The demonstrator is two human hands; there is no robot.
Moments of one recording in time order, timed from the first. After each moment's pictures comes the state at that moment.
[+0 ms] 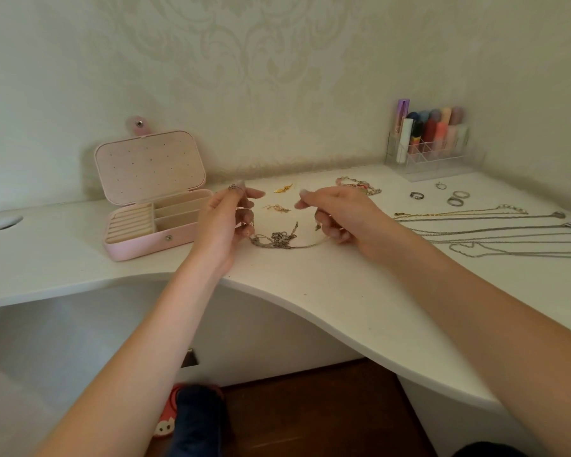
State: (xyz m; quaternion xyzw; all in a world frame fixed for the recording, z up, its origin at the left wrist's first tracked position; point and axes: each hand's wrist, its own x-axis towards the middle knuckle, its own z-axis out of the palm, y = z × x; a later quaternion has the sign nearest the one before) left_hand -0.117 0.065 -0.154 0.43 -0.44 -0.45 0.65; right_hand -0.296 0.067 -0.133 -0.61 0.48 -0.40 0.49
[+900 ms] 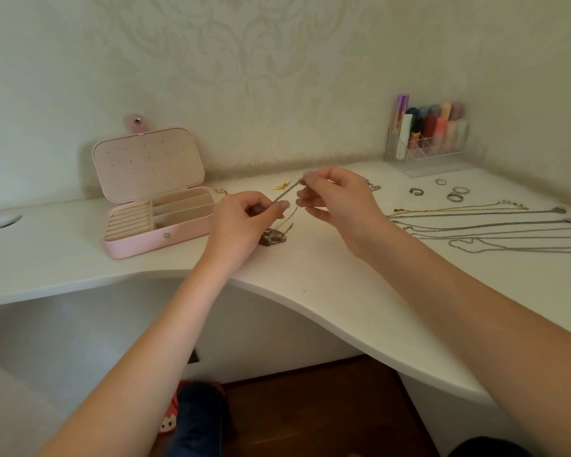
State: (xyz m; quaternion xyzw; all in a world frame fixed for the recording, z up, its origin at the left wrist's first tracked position) left_hand -0.128 0.068 -0.160 0.50 -0.65 -0.21 0.53; right_hand -0.280 0.067 -0.131 -0.52 0.43 -0.55 0.49
